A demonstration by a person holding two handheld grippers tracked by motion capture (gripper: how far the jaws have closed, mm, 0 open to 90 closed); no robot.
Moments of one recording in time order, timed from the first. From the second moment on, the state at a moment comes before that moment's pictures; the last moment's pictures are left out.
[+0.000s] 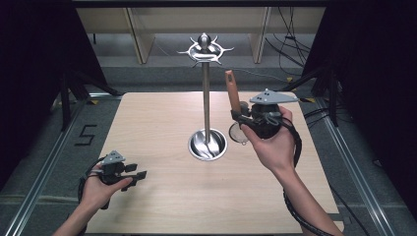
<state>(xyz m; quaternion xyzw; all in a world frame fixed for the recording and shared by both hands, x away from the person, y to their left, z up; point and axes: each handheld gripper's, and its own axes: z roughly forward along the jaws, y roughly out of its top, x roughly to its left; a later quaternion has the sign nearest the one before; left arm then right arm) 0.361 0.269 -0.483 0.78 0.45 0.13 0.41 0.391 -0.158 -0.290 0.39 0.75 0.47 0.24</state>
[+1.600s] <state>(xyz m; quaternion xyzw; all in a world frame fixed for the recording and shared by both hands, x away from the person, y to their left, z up) 0.361 0.269 -0.483 0.78 0.45 0.13 0.41 0.394 -0.150 -0.267 0.36 0.76 0.49 0.24</state>
